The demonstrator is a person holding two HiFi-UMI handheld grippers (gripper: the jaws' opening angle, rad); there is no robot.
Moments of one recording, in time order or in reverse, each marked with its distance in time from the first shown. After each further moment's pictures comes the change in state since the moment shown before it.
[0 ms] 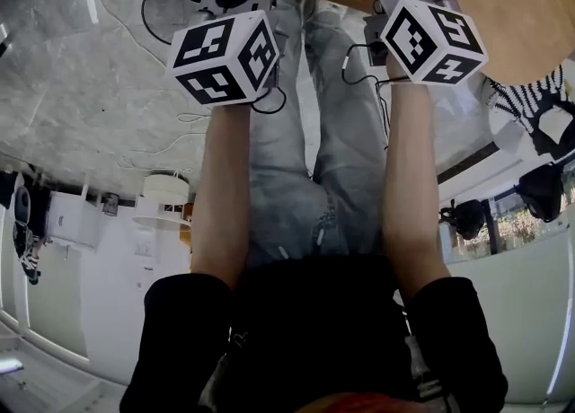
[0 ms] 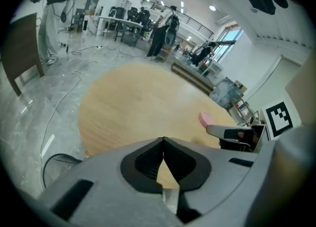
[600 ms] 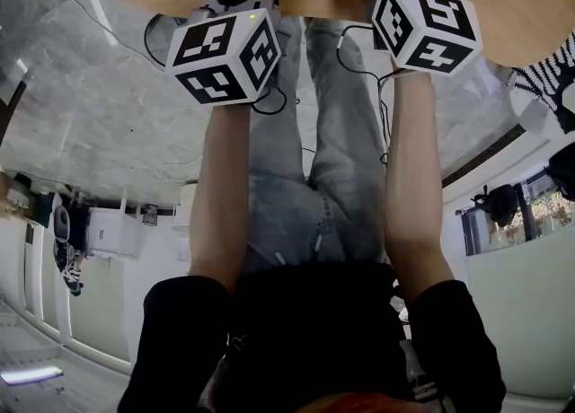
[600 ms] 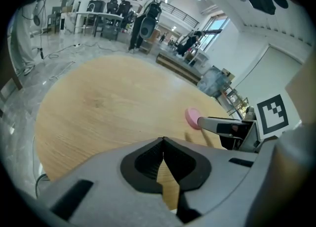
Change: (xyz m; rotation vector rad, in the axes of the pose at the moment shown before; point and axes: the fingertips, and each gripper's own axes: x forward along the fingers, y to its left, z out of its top) left arm 0.057 -0.062 0.017 0.142 0.099 -0.108; right arm -0.012 -0.083 0.034 -0.083 -0.049 -0.240
